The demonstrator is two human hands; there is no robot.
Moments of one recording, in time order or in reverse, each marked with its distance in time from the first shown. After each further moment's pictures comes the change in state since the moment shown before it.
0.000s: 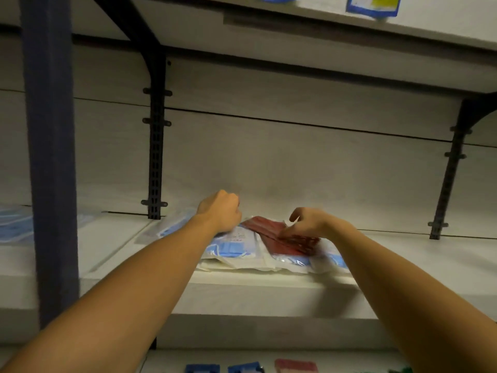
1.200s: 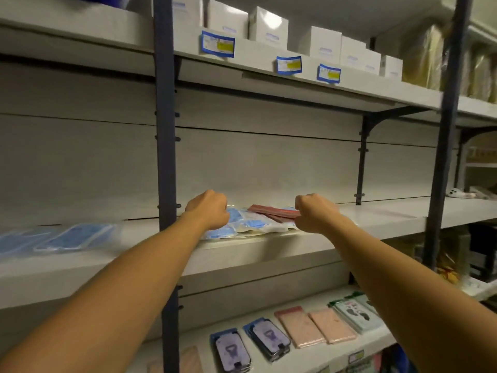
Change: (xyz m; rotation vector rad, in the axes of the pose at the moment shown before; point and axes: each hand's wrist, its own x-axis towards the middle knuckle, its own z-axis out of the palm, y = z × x) left_hand -0.124 -0.092 -0.087 -0.046 -0.027 0.277; right_hand -0.211 -0.136 0.010 -0.379 0.367 0.215
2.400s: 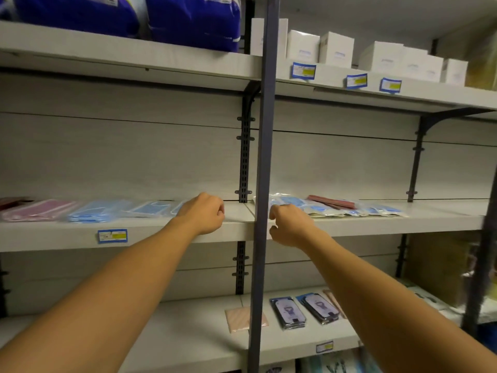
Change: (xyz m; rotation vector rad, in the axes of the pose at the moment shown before) left_hand -0.213 -0.142 -0.088 -0.005 0.038 -0.087; right_hand -0.128 -0.224 -0.025 0.237 -0.011 -0.287
